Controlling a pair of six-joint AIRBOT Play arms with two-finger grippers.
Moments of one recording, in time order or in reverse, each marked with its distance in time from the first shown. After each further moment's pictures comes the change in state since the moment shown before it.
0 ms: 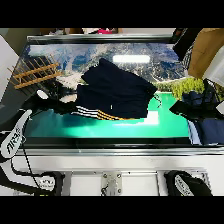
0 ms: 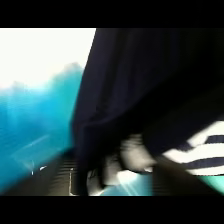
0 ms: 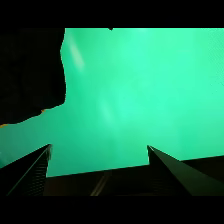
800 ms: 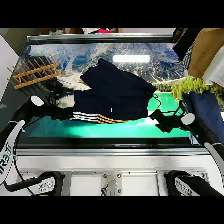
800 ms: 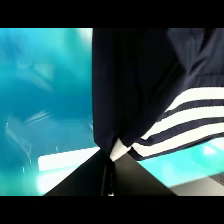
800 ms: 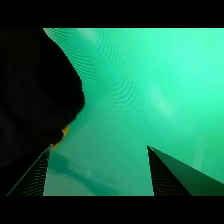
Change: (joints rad) left arm 0.000 0.263 -0.192 0.007 -0.043 -0.023; right arm 0.234 -0.209 -0.319 0.295 -0.521 0.274
